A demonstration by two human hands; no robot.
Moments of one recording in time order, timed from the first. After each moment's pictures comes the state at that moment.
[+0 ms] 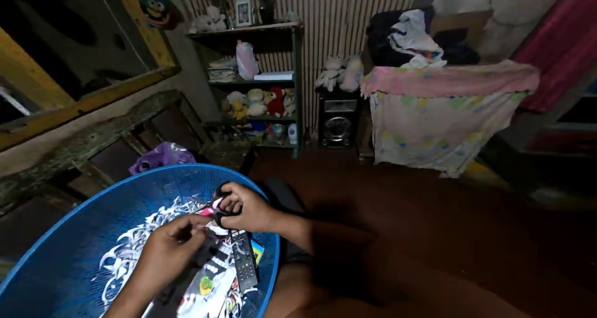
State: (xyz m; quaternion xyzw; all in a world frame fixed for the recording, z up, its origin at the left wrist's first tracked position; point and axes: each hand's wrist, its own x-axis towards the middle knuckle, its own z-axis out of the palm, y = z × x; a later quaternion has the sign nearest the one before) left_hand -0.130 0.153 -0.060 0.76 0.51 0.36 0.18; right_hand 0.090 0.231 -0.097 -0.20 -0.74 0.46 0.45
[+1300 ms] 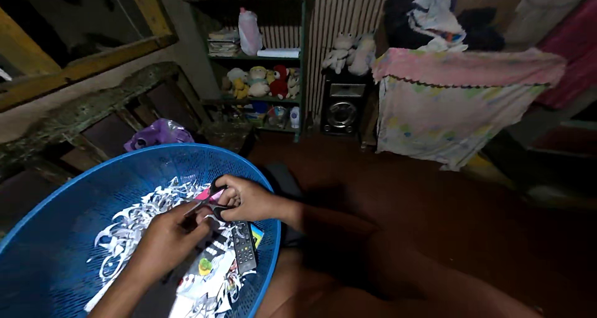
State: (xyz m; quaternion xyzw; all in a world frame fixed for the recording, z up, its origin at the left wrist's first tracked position) left_hand -0.133 0.153 -0.067 0.79 0.54 0.27 0.10; right_hand 0.091 0.235 -0.099 -0.18 -0.77 0.52 0.34
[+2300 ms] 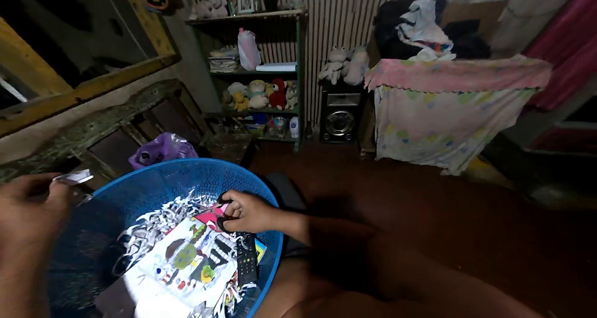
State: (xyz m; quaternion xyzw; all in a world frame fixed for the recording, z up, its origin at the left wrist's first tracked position) left_hand -0.255 0.184 0.031 0.60 0.68 0.41 -0.09; right_hand 0.088 0.235 -0.123 -0.19 -0.76 0.52 0.34
